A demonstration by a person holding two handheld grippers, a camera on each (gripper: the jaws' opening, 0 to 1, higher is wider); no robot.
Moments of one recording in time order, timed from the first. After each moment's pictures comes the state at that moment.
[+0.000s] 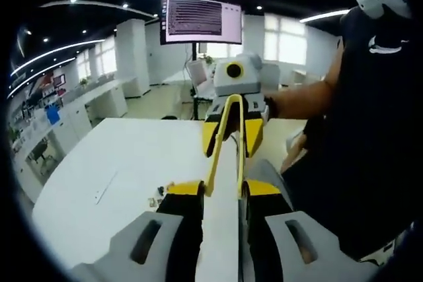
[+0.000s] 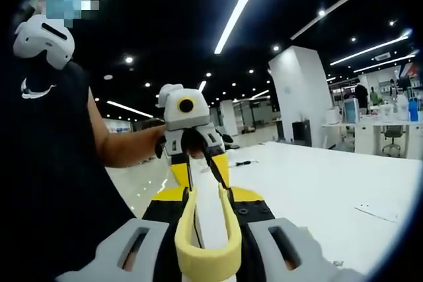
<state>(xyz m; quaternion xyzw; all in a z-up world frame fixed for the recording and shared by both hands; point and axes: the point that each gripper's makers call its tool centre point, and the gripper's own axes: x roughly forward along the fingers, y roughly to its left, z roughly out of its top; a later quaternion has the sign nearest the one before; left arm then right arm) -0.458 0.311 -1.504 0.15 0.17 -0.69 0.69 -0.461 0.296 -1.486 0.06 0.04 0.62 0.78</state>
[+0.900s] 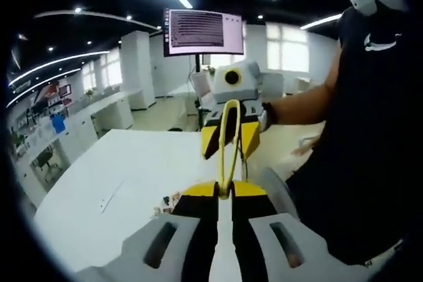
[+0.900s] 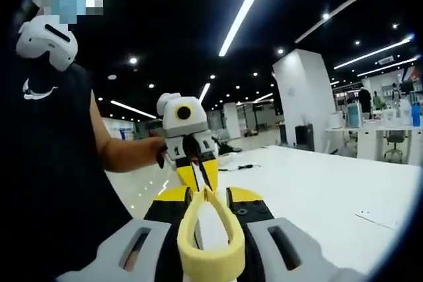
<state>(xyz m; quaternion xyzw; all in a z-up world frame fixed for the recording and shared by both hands) -0.459 0.312 -1.487 0.13 0.11 -0.68 0.71 -0.460 0.302 -1.474 0.05 0.03 0.63 0.77</state>
